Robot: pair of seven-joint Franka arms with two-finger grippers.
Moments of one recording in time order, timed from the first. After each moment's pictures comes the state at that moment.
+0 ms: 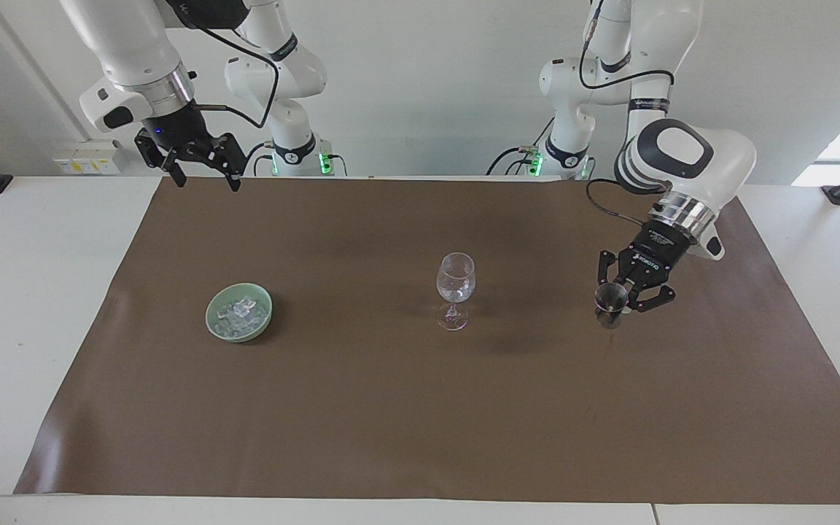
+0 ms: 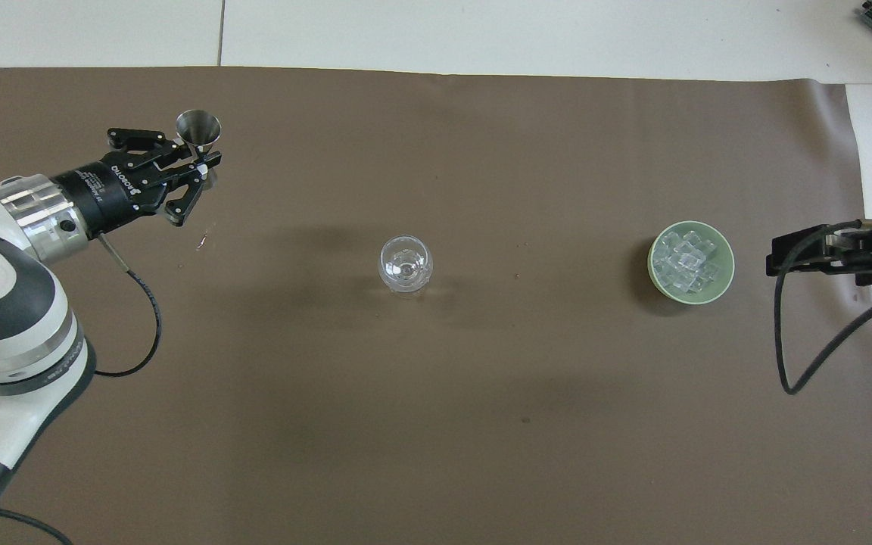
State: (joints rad) left arm -0.12 0.06 0.02 -2.03 -1.33 2.47 -1.29; right arm 0.07 -0.06 -0.05 -1.61 0.01 1.53 0.15
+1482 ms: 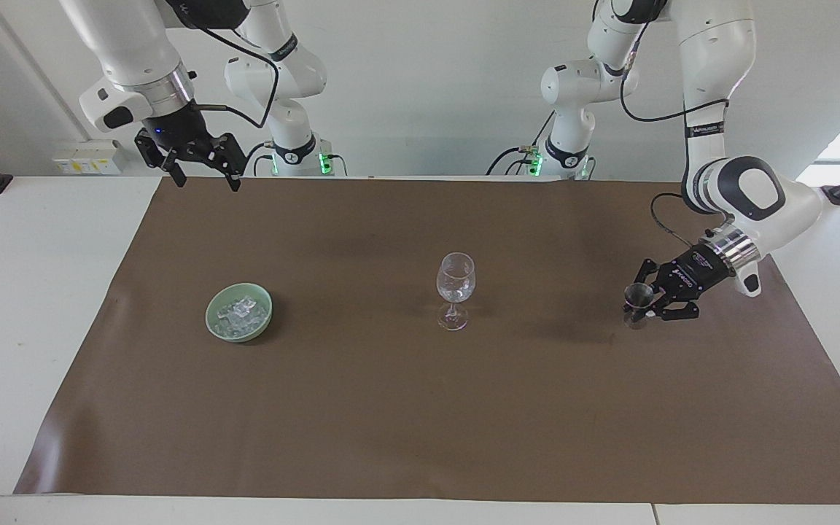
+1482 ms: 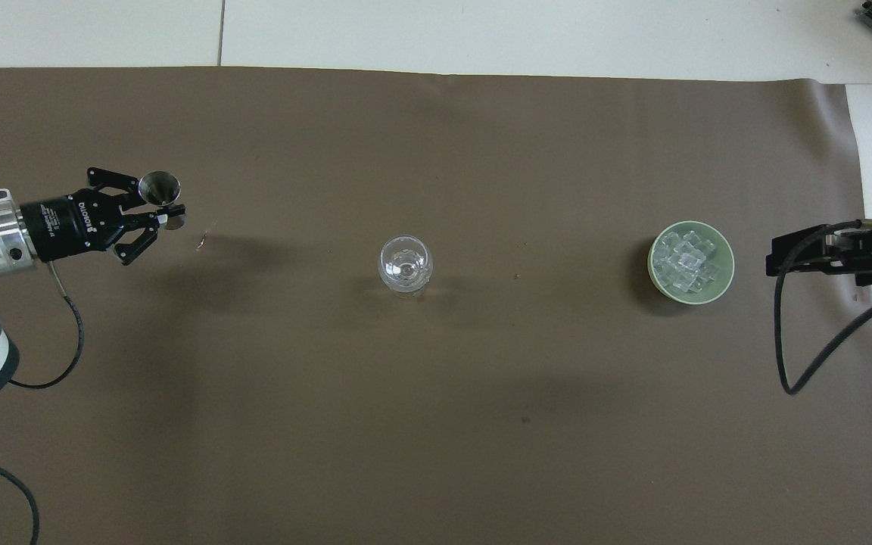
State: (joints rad) left arm 0.13 0.23 0.02 -2.02 -1.33 2.02 -0.93; right arm 0.07 -0.06 -0.05 -1.61 0.01 1.53 0.15
